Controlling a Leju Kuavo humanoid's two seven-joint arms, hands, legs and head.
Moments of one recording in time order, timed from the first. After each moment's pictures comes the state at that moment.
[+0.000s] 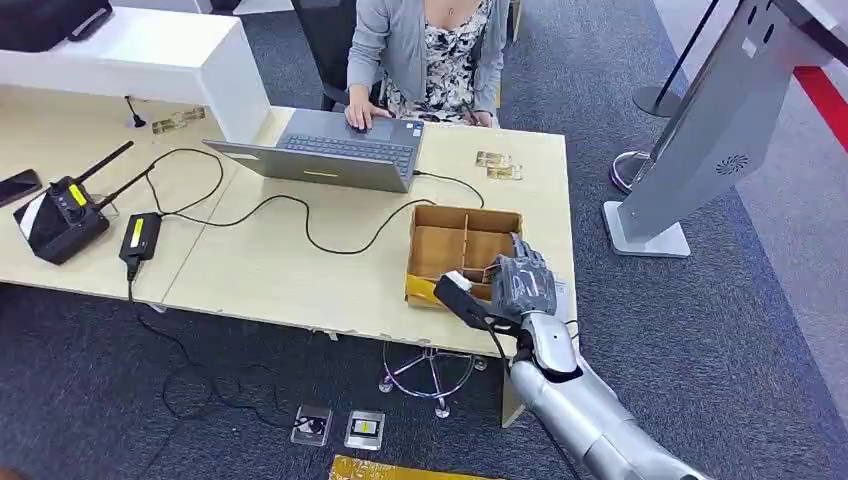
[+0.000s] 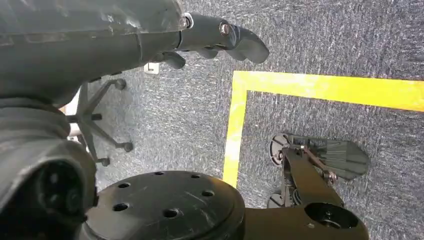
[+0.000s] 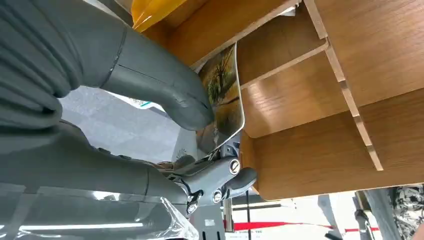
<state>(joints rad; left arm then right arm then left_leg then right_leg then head) -0.12 0.06 -1.24 -0.18 1.07 0.34 0.04 -0.58 0.00 0.83 -0.76 0.77 -0.34 0.30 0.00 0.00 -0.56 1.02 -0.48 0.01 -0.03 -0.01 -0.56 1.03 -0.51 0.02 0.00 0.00</state>
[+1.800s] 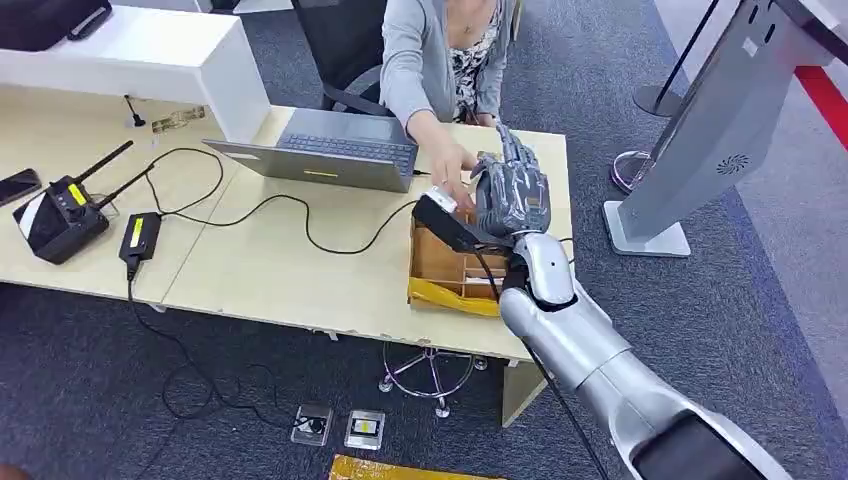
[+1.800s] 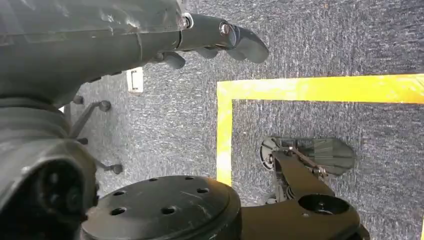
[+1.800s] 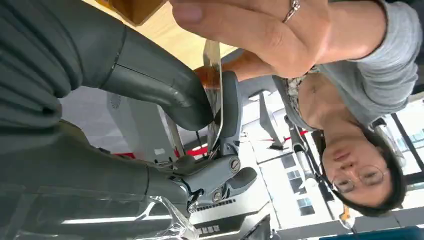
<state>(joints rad) -0.12 0.07 -1.27 -0.18 1.00 0.30 -0.01 -0.84 0.05 0.85 -0.75 0.77 -0.46 0.20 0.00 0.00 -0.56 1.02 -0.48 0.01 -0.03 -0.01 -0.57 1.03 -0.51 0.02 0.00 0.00</state>
